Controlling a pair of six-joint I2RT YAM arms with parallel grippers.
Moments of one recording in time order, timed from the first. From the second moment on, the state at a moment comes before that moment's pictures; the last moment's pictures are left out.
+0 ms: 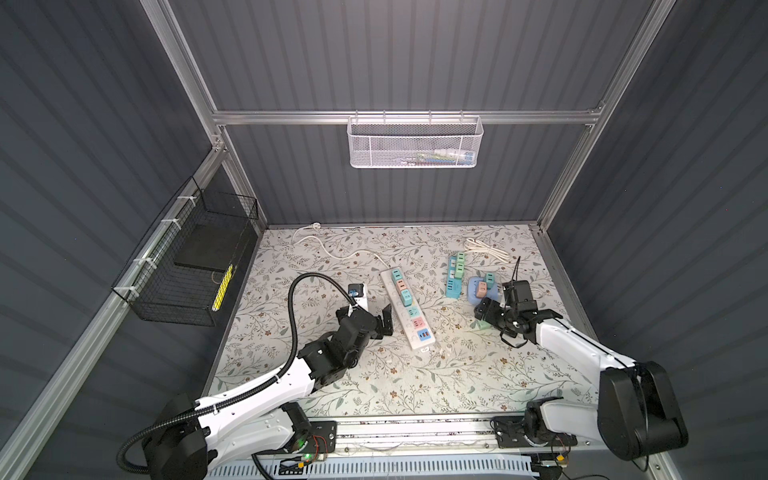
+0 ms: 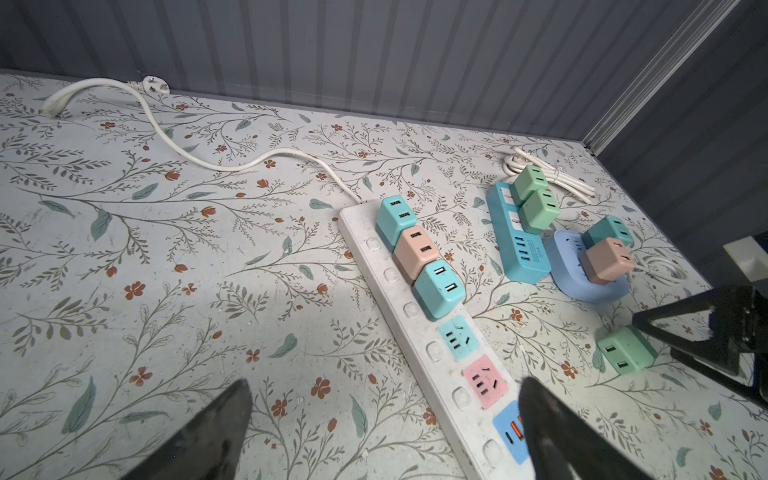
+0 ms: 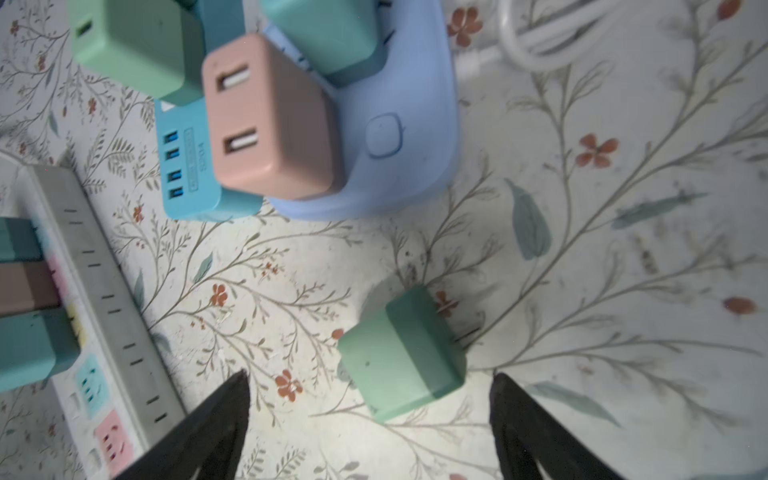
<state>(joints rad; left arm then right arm) -0.93 1.03 0.60 -0.06 -0.54 -0.52 0.16 1.31 0.64 -0.32 -0.05 0.60</state>
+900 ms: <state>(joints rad) -0.93 1.03 0.61 -0.09 -0.54 -0.52 0.32 1.55 0.77 -0.38 0.13 0.54</state>
